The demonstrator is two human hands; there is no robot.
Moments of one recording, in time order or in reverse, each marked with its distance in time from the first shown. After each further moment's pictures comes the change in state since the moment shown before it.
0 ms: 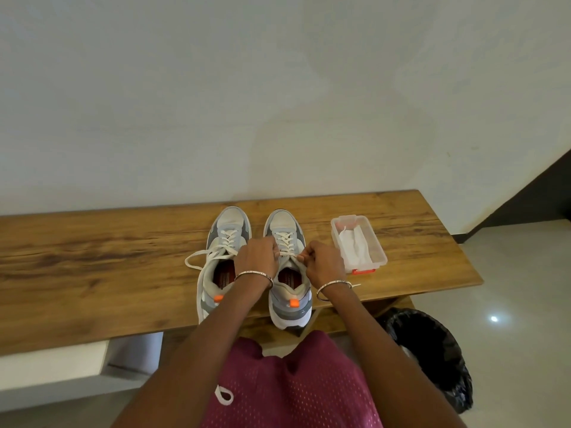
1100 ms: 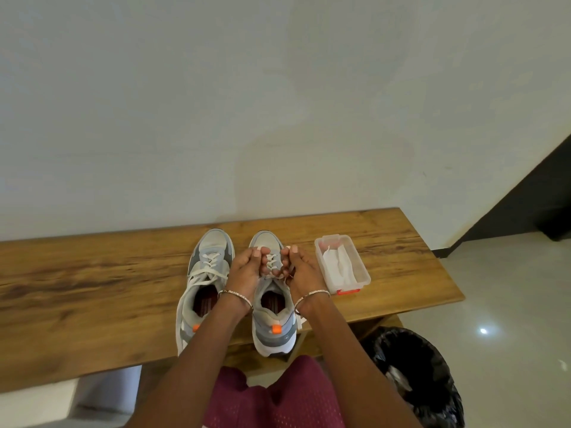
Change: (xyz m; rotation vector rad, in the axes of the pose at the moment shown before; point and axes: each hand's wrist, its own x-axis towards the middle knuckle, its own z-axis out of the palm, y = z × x) left_hand 0.008 0.013 0.009 -1.522 -0.052 -0.243; right_hand 0.010 -0.023 0.002 1.460 -0.041 0.288
